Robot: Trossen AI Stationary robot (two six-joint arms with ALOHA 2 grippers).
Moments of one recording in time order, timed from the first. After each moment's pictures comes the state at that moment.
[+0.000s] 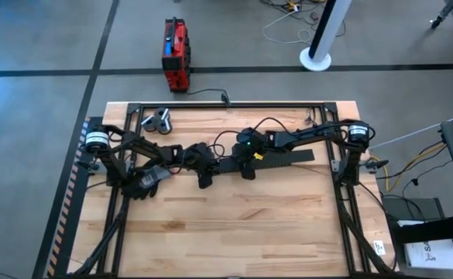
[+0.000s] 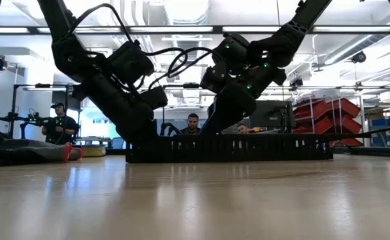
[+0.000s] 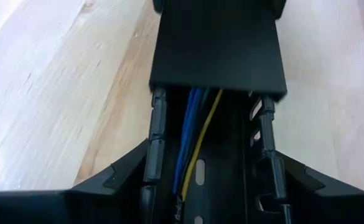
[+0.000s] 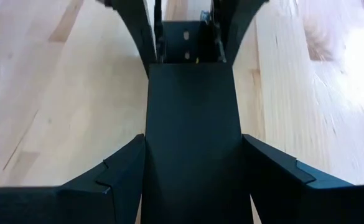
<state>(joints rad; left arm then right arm) 0.16 1.79 0.61 0.38 0.02 -0.07 -0.23 1.92 1.01 0.06 -0.29 -0.22</state>
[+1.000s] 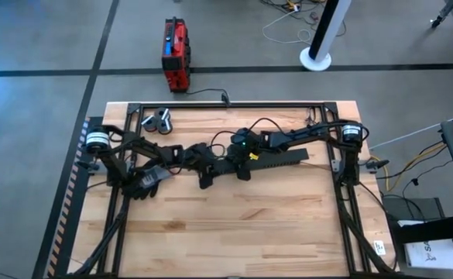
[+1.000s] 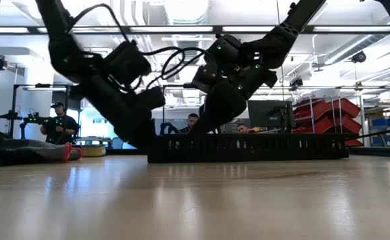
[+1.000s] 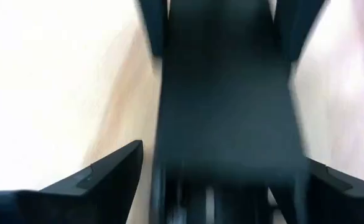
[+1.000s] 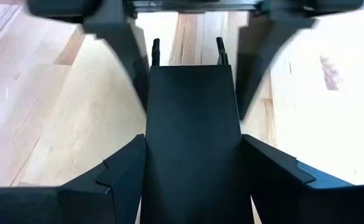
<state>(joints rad) 0.15 1.72 0.64 0.39 0.02 -0.06 -0.23 1.99 1.08 0.08 -0.33 -0.23</state>
